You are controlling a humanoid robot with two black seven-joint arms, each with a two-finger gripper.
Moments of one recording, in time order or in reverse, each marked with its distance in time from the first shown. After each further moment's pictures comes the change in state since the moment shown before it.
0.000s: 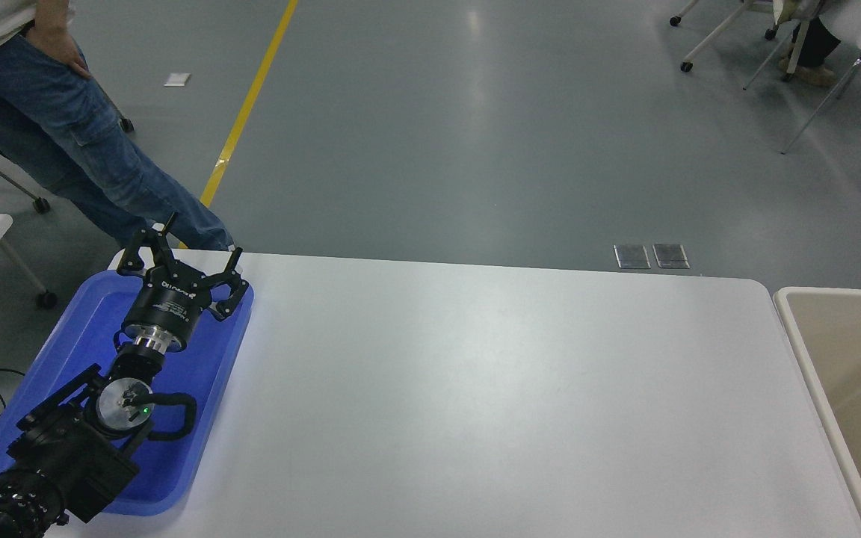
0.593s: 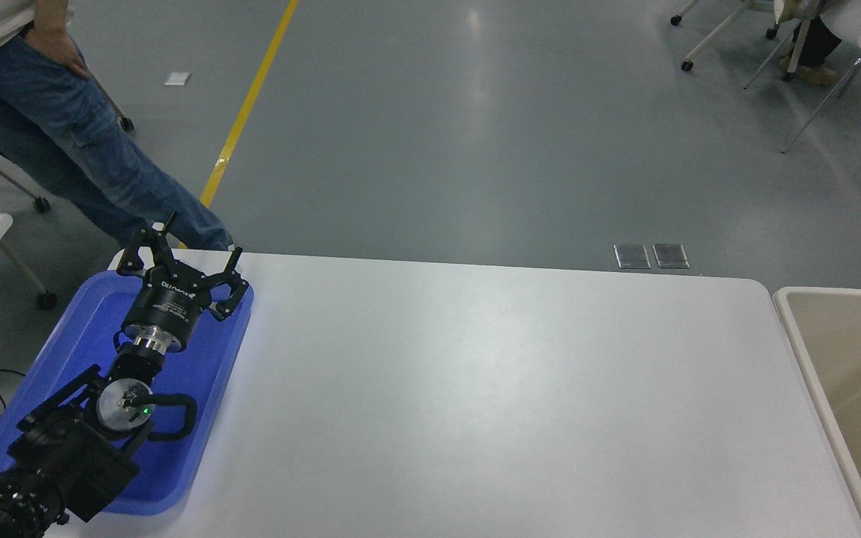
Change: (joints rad) left arm 0.000 0.000 0.000 0.000 0.000 0.000 0.000; right arm -0.467 0.011 0.052 -0.456 0.175 -0.250 -0.002
